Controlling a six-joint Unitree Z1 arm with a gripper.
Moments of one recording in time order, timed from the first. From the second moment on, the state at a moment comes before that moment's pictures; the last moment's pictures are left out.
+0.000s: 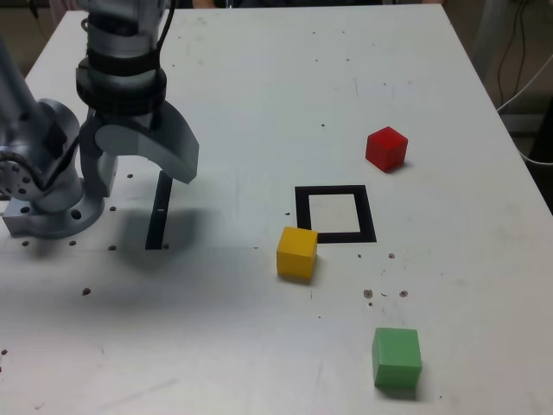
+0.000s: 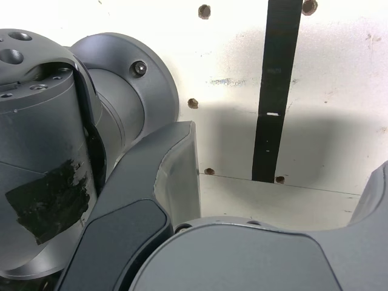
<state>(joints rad) -0.14 1.45 -0.82 1.18 0.00 -0.17</state>
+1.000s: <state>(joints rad) -0.11 1.36 -0.89 1.20 0.04 -0.14</state>
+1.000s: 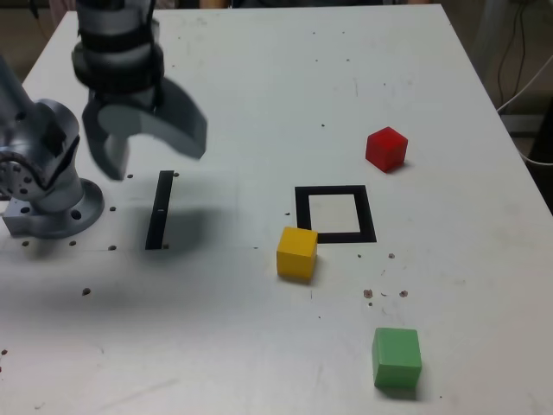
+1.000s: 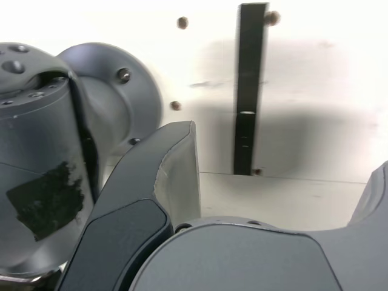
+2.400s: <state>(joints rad) 0.20 2.08 -1.91 1.42 -0.02 -0.10</state>
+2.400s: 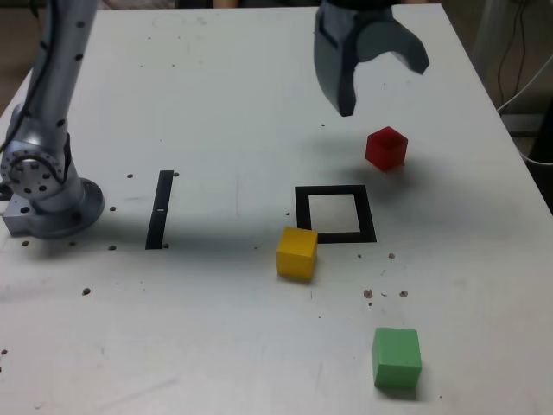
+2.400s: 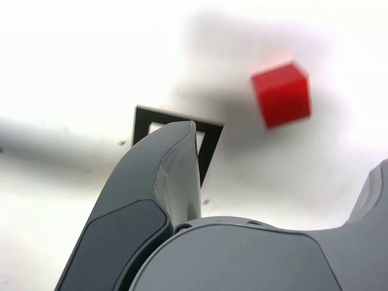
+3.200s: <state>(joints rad) 0.17 2.28 -1.94 1.37 0.00 -0.17</state>
